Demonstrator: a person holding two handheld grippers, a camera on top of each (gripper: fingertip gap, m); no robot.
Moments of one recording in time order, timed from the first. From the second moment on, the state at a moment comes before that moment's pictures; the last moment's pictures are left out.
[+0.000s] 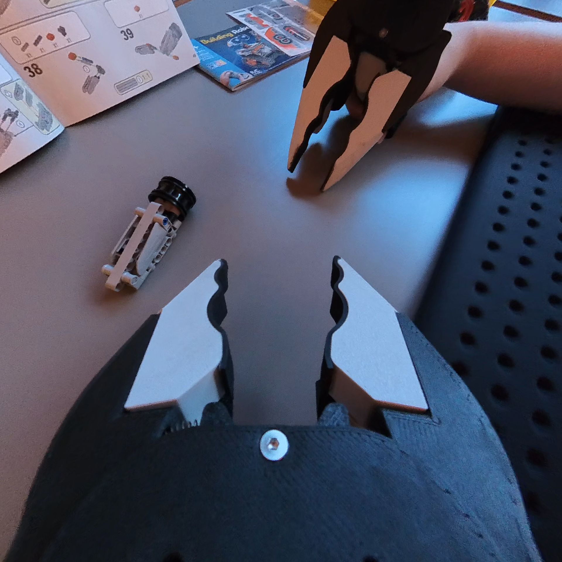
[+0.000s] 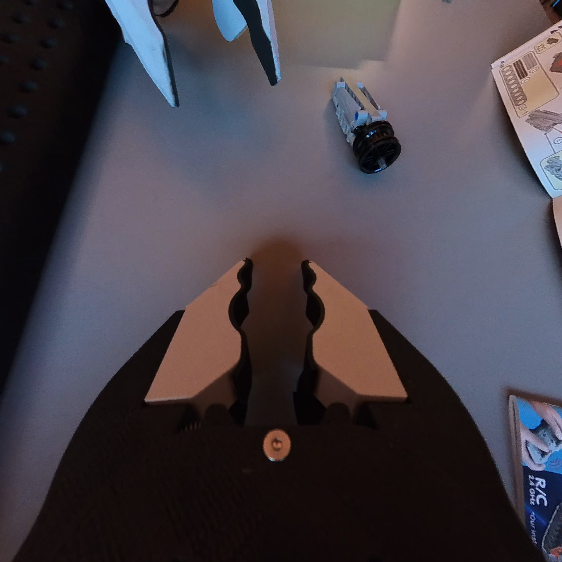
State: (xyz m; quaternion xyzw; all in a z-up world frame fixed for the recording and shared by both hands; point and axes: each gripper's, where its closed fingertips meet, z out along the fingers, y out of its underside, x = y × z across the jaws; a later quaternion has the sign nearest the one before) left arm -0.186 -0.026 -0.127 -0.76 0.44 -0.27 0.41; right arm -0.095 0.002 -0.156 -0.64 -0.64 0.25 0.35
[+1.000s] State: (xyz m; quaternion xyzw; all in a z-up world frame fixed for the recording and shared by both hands) left arm -0.189 -0.023 -0.144 -0.77 0.46 -0.22 0.39; right arm -0.097 -0.002 -0.157 -0.64 -0.63 0.26 0.34
